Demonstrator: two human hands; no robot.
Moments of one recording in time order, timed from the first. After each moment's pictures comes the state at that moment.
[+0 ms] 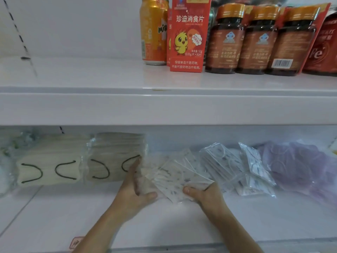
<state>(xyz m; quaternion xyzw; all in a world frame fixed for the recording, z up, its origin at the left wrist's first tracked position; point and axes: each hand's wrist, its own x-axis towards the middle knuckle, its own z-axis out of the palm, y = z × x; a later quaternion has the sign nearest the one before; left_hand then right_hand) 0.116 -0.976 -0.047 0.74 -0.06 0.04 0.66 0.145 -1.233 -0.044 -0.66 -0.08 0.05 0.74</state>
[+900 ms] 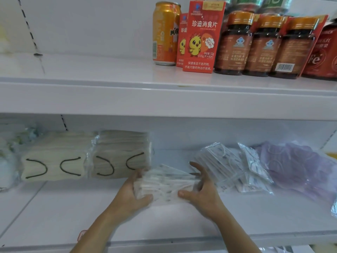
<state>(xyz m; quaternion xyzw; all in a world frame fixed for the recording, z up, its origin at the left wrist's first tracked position) 0.100 -0.952 -0.051 0.77 -0.06 0.03 0.63 0.137 -1.215 -0.046 -0.78 -0.11 -0.02 0.61</state>
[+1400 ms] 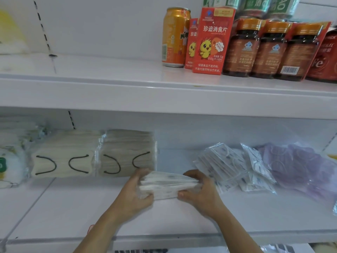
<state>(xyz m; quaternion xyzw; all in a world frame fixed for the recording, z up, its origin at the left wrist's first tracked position) 0.085 -0.946 -0.045 0.80 -0.08 0.07 0.60 0.129 -1.205 -0.040 -0.81 -0.13 -0.01 0.57</state>
